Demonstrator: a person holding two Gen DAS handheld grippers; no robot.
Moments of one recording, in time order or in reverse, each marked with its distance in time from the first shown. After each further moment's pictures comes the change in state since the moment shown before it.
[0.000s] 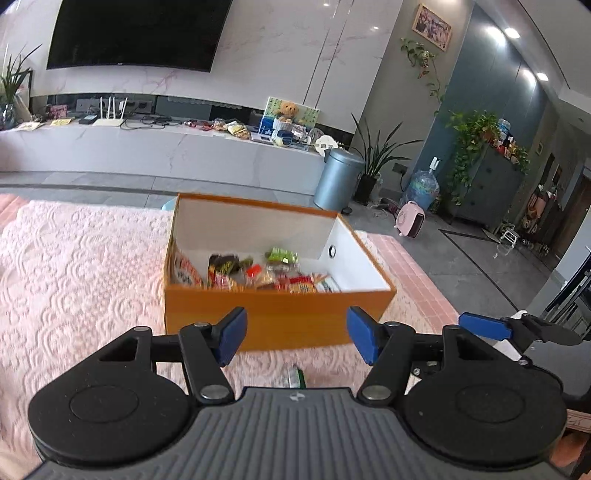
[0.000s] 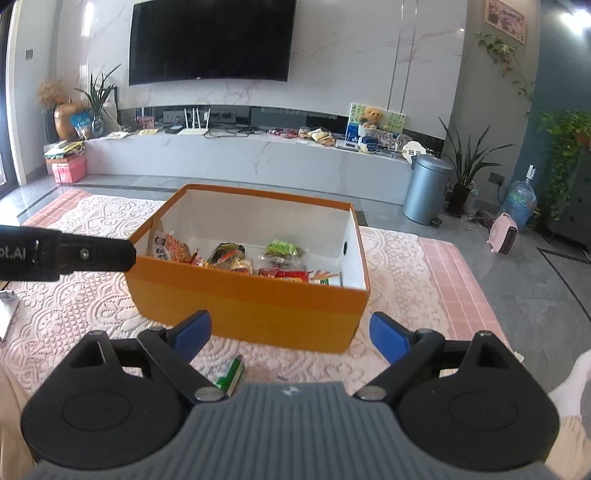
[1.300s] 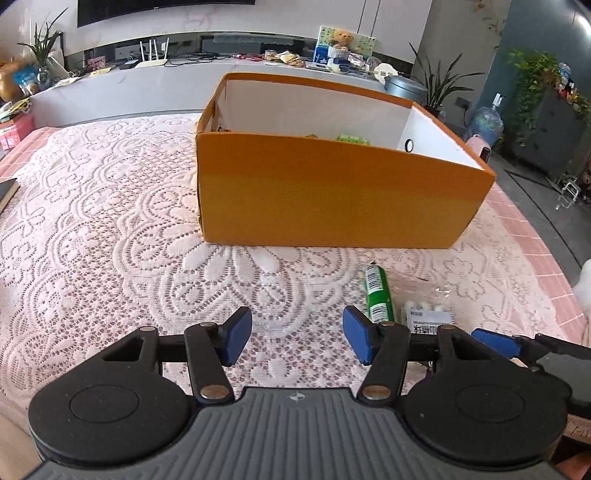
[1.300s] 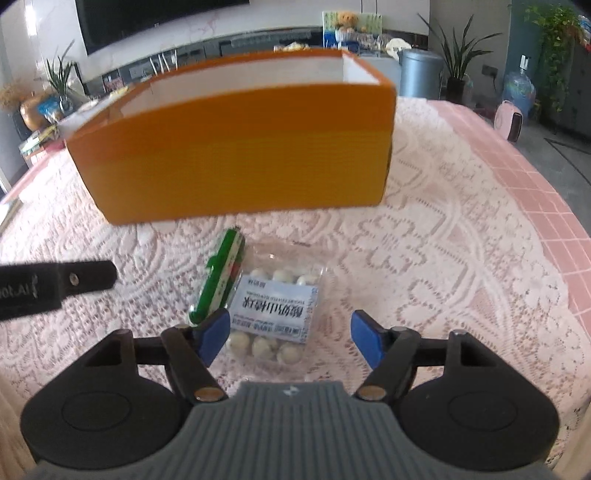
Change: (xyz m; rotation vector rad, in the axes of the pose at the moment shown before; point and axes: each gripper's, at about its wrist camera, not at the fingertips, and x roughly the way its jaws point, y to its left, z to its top) left arm 0.062 0.020 -0.072 -0.007 0.207 0.211; right arm 0.095 0.011 -0.103 0.195 0.257 0.023
